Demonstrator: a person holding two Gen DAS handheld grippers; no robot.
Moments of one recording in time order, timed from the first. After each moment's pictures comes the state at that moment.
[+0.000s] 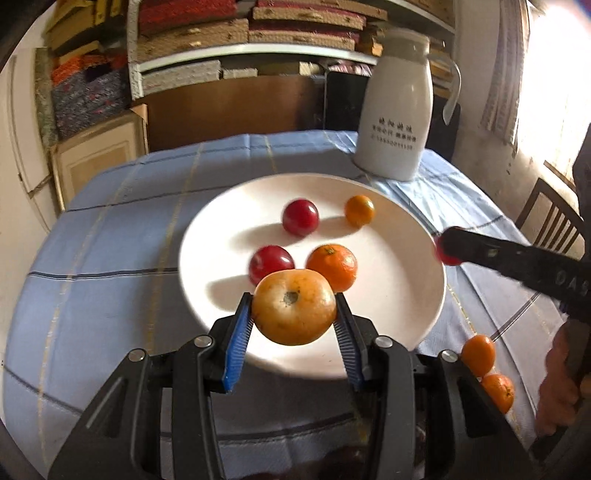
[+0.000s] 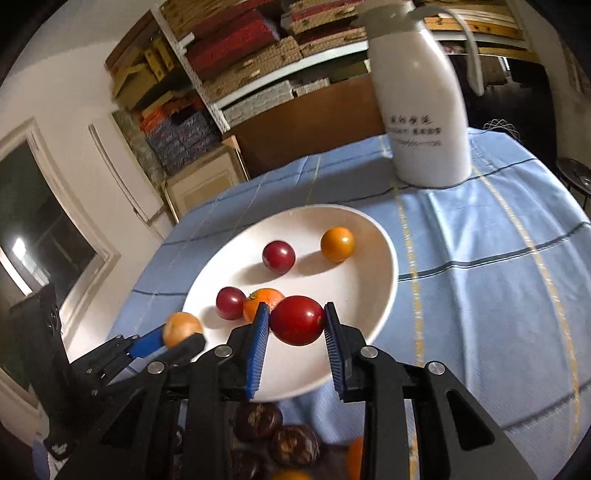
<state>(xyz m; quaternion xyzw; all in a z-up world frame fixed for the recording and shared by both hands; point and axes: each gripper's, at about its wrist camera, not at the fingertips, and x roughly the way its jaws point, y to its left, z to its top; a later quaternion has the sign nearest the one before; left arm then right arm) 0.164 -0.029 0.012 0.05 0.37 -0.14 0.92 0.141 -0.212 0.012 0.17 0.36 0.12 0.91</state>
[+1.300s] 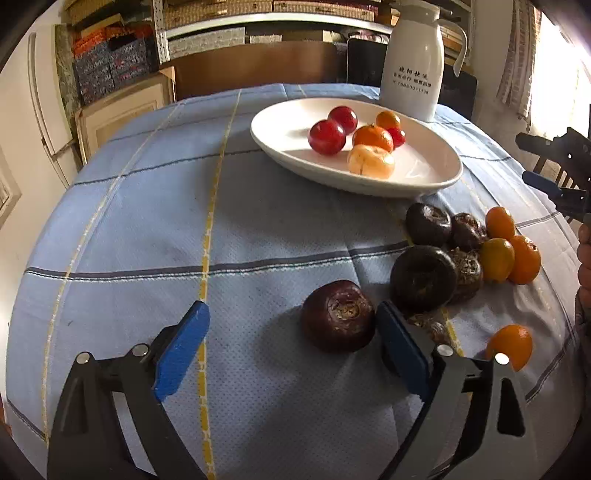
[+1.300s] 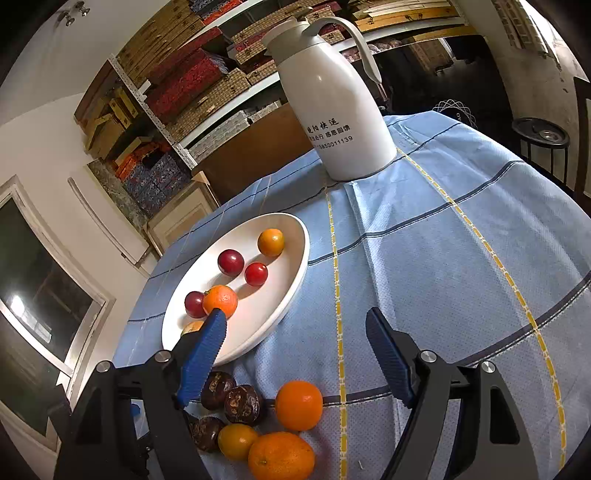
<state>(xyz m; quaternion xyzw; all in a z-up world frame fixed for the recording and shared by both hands) 0.065 0.042 -0.034 0.06 0.42 -0.10 0.90 0.074 -0.280 -0.002 0.26 0.32 0.06 0.91</state>
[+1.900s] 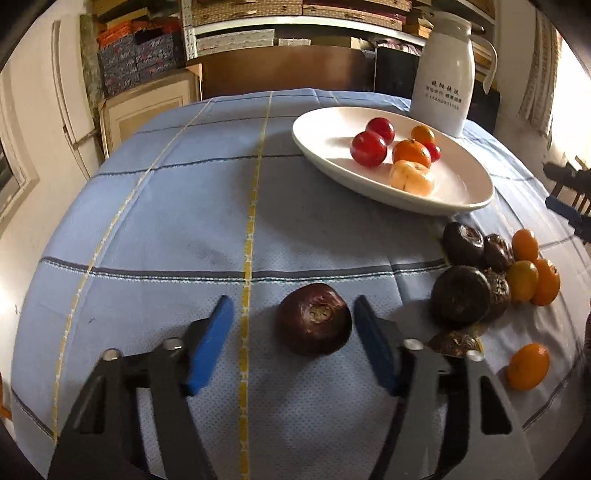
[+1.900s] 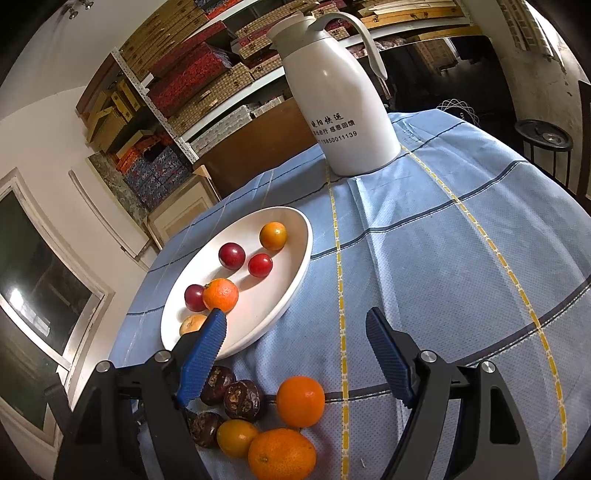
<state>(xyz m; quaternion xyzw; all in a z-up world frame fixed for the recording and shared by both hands) 0.075 0.064 -0.031 0.03 0.42 -0.06 0.91 0.074 -0.276 -0.004 0.25 0.33 0.06 0.91</state>
